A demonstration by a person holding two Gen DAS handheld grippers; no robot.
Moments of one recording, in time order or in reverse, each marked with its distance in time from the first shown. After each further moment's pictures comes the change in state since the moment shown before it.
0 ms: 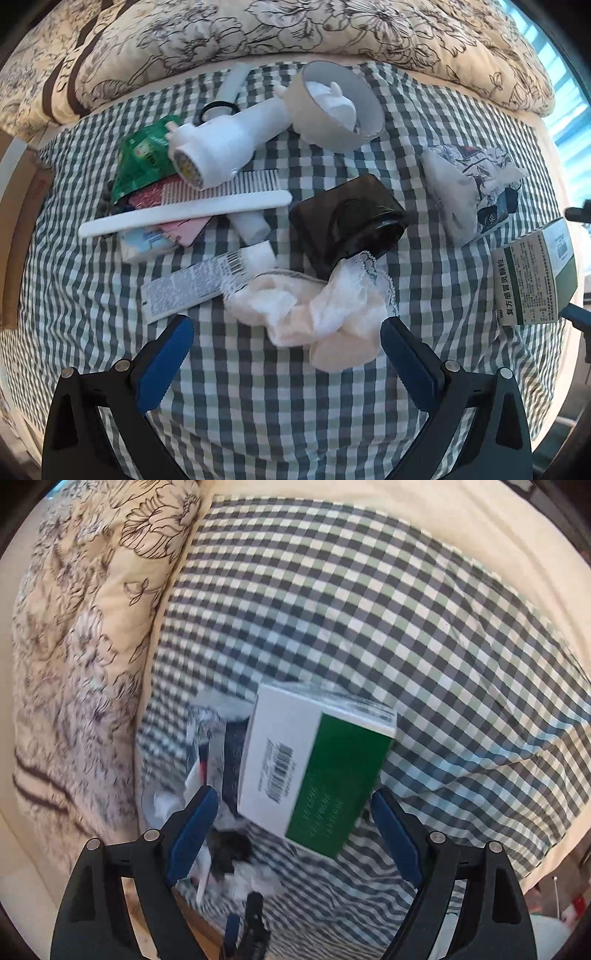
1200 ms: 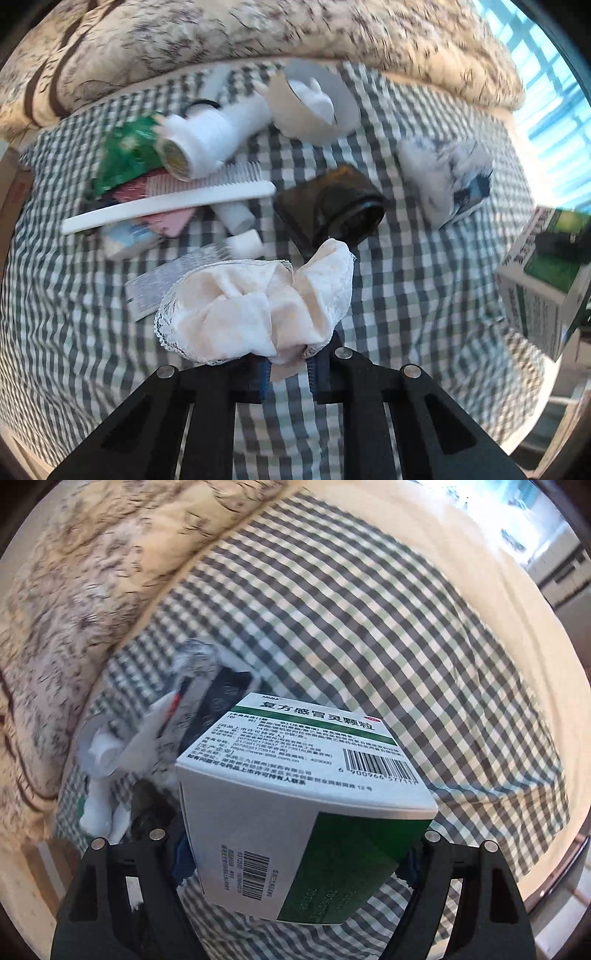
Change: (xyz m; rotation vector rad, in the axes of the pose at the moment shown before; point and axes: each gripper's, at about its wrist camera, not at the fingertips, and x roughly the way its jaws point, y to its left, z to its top) left arm -0.004 0.009 -0.015 -0.068 -0.051 -0.119; right arm -0.003 -0.006 -0.065 -0.422 -0.143 -0.181
